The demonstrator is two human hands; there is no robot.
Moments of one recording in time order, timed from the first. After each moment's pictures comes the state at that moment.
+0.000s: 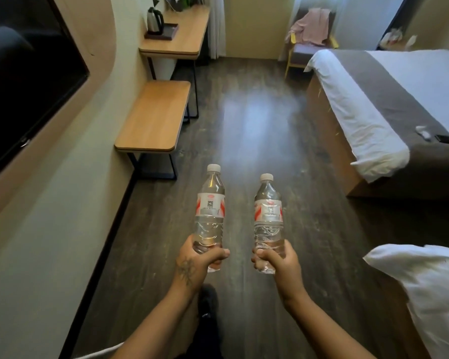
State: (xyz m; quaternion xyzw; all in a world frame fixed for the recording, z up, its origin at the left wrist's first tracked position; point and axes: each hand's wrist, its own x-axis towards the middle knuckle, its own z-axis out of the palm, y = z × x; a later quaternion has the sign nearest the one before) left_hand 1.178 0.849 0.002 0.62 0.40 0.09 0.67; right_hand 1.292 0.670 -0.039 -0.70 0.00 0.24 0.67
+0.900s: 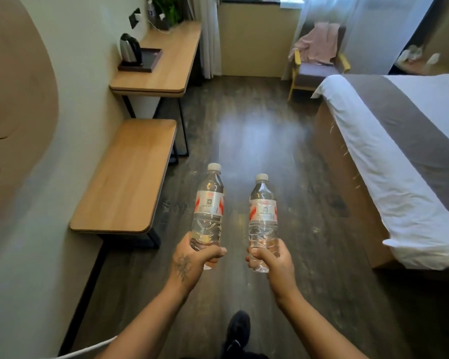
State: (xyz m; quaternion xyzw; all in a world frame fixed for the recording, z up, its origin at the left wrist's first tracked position) left_hand 1.720 1.159 0.020 0.64 0.37 0.10 0.67; right_hand 1.827 0.985 -0.026 -0.69 0.01 0.23 0.68
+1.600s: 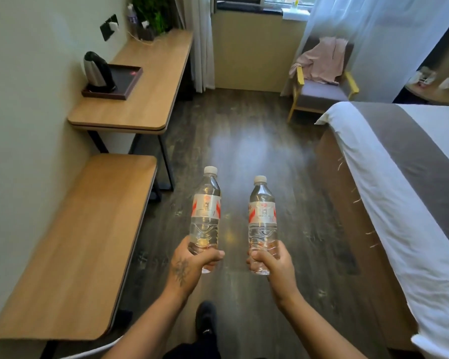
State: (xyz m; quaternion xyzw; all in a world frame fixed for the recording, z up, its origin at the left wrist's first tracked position) left_hand 2.124 1.392 0.010 0.61 0.37 0.08 0.69; right_hand 2.242 1.209 -0.045 -0.71 0.03 0.26 0.66
